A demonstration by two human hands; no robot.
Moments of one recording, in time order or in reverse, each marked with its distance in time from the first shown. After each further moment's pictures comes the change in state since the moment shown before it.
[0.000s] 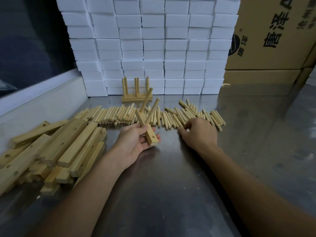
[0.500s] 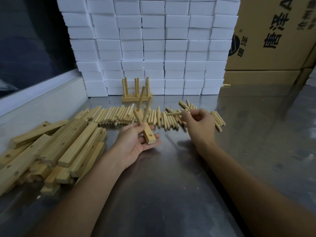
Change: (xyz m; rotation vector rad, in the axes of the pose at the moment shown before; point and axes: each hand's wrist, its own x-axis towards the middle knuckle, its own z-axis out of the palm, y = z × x) left_hand 0.000 0.001 -0.001 -0.037 0.000 0.011; right_hand -0.005 -0.015 -0.010 1.027 0.135 0.192
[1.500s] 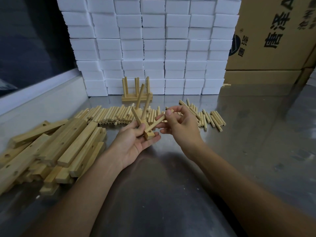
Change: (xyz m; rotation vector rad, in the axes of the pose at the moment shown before) left_hand 0.005 -0.002 -0.008 -0.087 -0.120 -0.005; right_hand -0.032 -0.032 0.025 0.349 -0.393 0.052
